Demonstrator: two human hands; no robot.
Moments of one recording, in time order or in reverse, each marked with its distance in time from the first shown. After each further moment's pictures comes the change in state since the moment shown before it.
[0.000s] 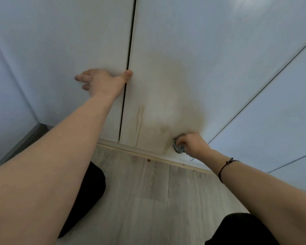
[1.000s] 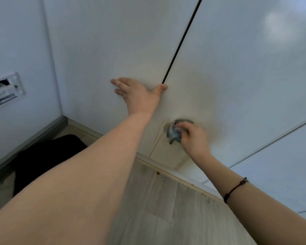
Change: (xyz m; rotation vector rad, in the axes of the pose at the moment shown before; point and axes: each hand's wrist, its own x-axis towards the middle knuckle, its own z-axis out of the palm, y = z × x) left_hand -0.017 -0.007 0.017 -0.173 0.116 0.081; right_hand 0.030 -0.094 -0.065 0.402 0.653 -0.069
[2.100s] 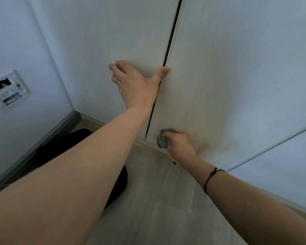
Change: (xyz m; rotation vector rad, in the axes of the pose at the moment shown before) left_hand 0.001 -0.026 0.006 0.121 0.157 0.094; right_hand -0.033 0.017 0.123 -0.085 -0.403 -0.015
